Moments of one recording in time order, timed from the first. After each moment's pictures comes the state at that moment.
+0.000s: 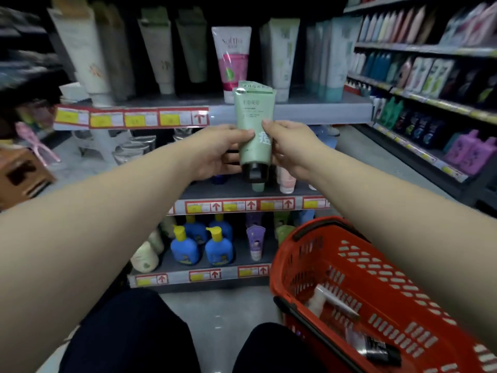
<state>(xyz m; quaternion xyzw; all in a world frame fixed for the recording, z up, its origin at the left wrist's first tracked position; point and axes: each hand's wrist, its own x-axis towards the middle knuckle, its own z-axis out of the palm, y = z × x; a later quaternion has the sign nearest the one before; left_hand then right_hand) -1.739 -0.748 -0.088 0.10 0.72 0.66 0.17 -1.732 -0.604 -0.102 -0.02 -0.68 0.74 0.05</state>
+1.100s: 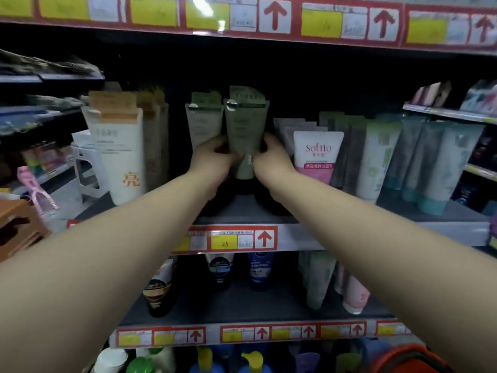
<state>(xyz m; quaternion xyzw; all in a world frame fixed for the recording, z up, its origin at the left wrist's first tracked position) -1.976 -0.833 -0.012 0.10 0.70 0.70 -0.09 -1.966 -0.733 -0.009 0.01 -0.79 0.58 0.21</state>
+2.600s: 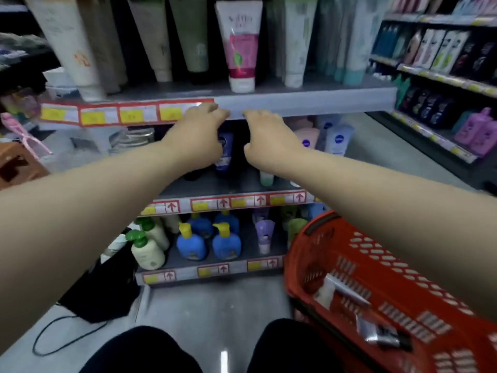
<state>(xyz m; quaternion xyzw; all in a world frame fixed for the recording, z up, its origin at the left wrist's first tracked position) -1.809 -0.798 -0.094 0.24 0.96 0.10 -0.12 -1.772 -0.651 -0.102 0.07 -0.98 0.14 0.16</state>
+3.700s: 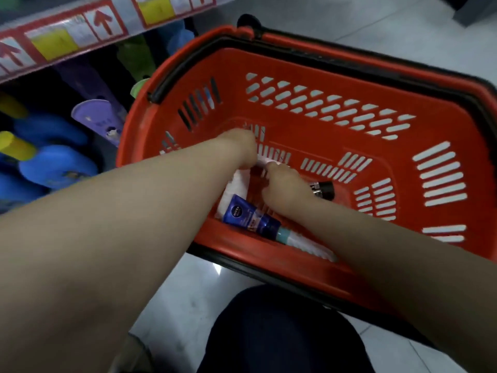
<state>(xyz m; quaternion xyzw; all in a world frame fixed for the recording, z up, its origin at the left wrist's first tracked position) -1.731 -0.490 -0.439 0.39 0.87 -0.10 0.27 -1.616 -0.438 -0.490 -0.26 -0.91 0.29 -0.15</state>
